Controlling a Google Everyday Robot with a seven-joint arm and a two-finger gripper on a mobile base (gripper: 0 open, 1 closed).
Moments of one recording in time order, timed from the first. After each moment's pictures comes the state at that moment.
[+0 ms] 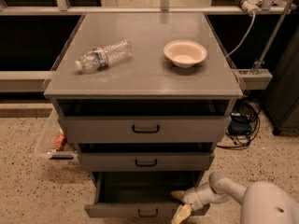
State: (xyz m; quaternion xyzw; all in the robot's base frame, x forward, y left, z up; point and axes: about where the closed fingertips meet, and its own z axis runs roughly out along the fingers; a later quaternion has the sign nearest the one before) arm 0.451 -0.118 0.221 -0.45 0.73 0.49 0.19
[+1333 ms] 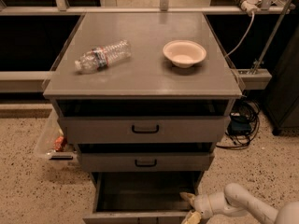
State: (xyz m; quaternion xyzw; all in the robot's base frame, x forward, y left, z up) arm 0.430 -0.141 0.250 -0.43 0.72 0.48 0.26
